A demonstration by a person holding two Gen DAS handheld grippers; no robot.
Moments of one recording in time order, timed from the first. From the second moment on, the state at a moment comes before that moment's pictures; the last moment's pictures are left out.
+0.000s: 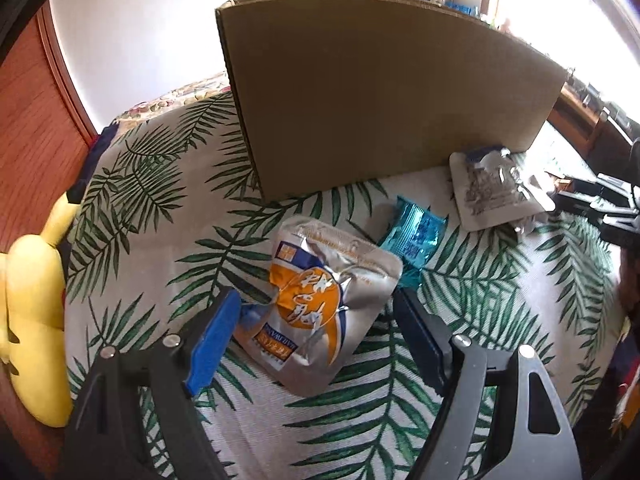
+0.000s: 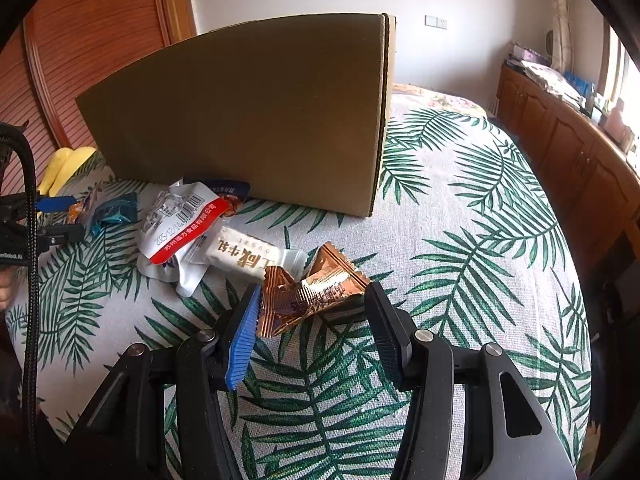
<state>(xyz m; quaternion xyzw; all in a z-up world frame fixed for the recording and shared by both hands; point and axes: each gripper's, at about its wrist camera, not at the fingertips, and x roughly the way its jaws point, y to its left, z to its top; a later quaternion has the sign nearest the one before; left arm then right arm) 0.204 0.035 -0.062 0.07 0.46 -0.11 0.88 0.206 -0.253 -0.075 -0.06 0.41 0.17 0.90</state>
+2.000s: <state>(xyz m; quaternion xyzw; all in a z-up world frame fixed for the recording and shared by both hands) 0.189 0.058 -0.042 0.03 0.40 -0.11 0.91 0.217 -0.265 -0.056 -0.02 0.39 0.13 0.91</state>
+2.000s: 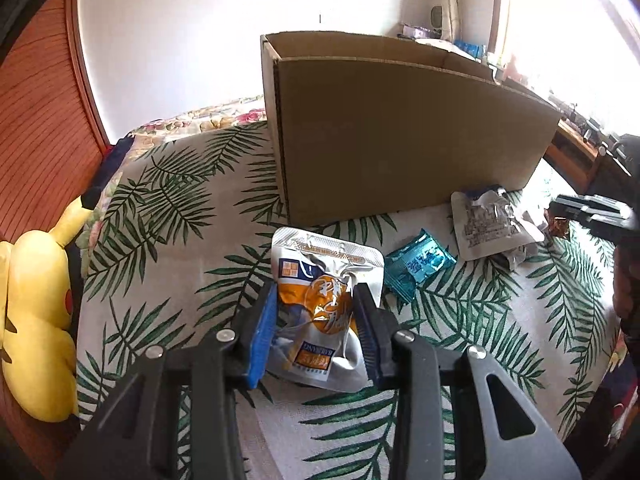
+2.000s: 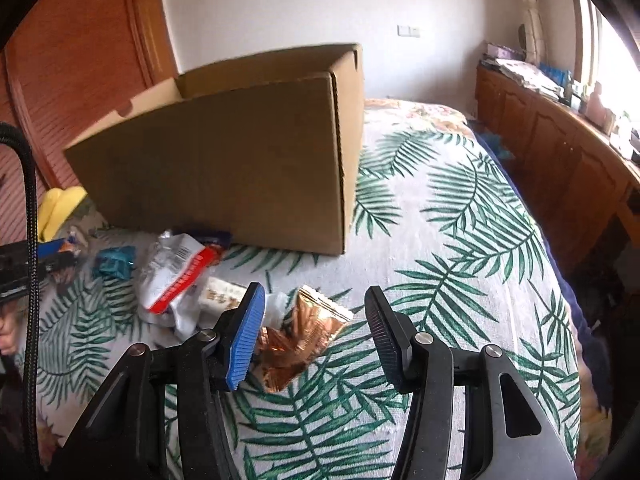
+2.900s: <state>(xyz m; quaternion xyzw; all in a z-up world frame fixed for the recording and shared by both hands) 0.181 0.018 0.015 0.01 0.33 -0.15 0.93 0.180 -0.274 -0.058 -0.06 0.40 0.14 0.90</state>
